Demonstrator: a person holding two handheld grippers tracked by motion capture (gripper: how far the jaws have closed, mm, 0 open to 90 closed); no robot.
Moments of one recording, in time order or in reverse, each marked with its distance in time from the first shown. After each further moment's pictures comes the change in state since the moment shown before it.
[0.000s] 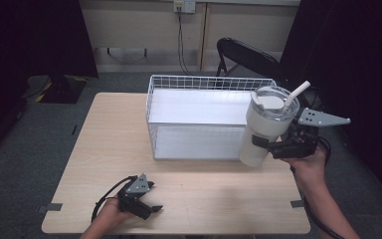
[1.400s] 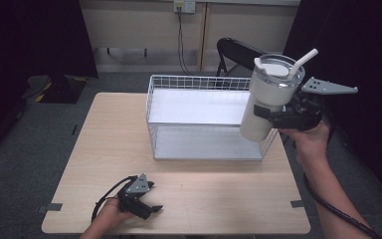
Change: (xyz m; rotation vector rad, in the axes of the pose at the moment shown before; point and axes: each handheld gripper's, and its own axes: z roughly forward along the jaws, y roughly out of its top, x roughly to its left) left arm 0.000 0.000 0.000 -0.001 0.001 0.002; right arm -0.018 0.059 0.012 -0.009 -0.103 0.012
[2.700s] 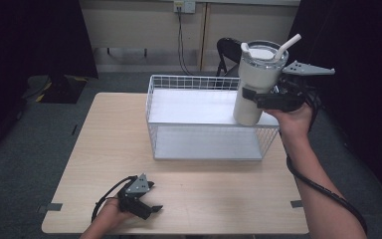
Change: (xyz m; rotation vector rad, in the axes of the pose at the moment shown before) left arm 0.000 0.000 0.000 0.002 -0.002 0.001; right arm -0.017 0.017 0.046 0.026 -0.092 -0.001
